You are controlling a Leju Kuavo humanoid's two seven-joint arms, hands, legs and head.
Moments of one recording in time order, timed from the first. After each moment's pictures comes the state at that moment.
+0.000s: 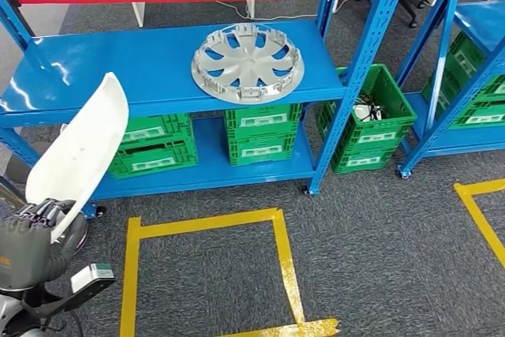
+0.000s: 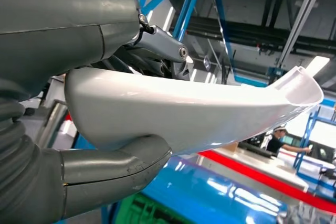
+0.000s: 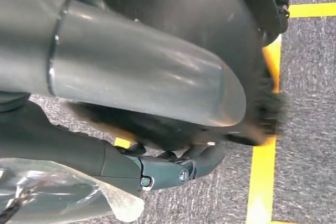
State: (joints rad) left arm 0.16 0.38 -0.18 -1.75 -1.15 0.61 -0.03; right arm 0.03 0.01 0.98 -0.25 -0.75 -0.11 -0.41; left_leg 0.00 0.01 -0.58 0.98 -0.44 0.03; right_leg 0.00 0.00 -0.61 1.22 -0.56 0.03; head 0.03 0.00
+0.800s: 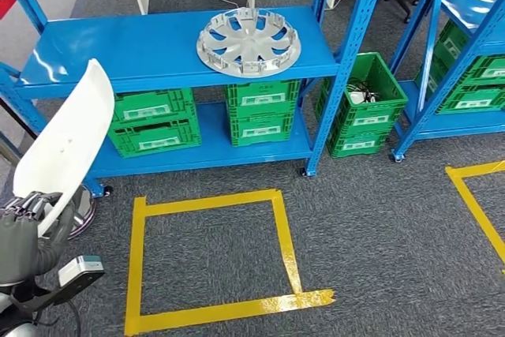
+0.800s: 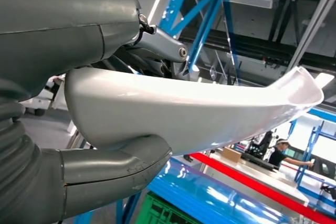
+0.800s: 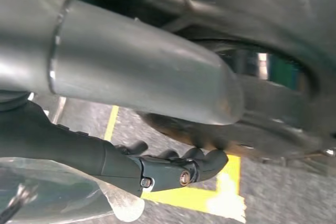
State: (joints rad) left arm 0.13 0.40 -0.17 -1.77 -1.10 0.60 -0.02; right arm 0.13 -0.21 1.10 -0.79 -0.95 -0.45 -0.01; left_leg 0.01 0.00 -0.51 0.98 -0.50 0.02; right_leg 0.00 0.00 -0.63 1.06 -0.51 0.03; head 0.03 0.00
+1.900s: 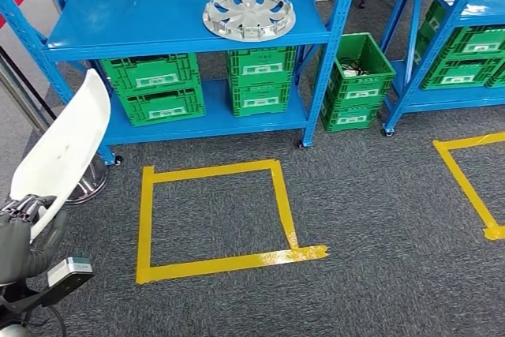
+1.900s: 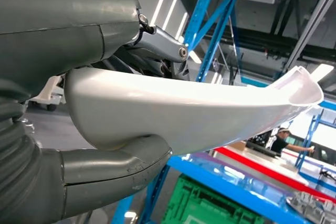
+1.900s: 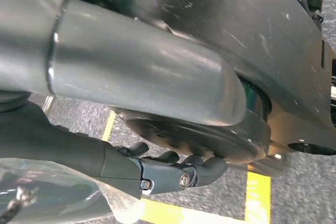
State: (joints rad) left arm 0.15 0.45 -0.14 -1.73 -1.00 0.59 -0.07; right arm 0.07 -0.25 1.27 -0.83 -1.08 -0.40 -0.19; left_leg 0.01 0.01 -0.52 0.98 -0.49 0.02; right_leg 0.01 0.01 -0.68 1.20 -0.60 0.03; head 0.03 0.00
